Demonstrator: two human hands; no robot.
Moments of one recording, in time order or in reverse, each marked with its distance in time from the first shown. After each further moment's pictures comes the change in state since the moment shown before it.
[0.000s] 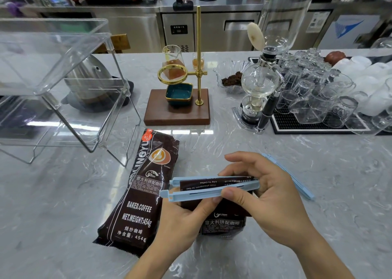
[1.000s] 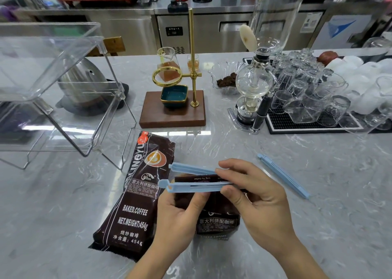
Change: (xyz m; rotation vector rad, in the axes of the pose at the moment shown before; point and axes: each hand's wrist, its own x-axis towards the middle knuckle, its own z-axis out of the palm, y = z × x) left_hand 0.002 -0.011 0.003 -0.001 0.106 0.006; right_hand -0.009 0.026 0.012 0.045 0.161 -0.177
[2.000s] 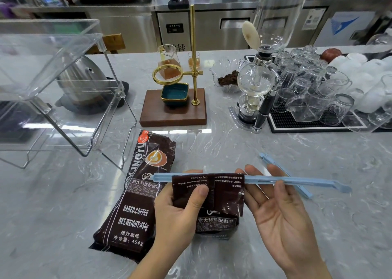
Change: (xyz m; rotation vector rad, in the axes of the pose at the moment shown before) left_hand -0.001 0.002 0.001 0.003 0.148 -0.077; right_hand -0.018 0.011 -0.016 1.132 0.158 0.358
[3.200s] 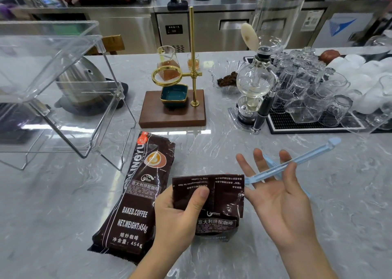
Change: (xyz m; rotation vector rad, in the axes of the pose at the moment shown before) left_hand 0.001 -0.001 0.000 0.025 -0.015 0.033; right_hand 0.027 -0.006 -0.004 0.101 0.146 0.052
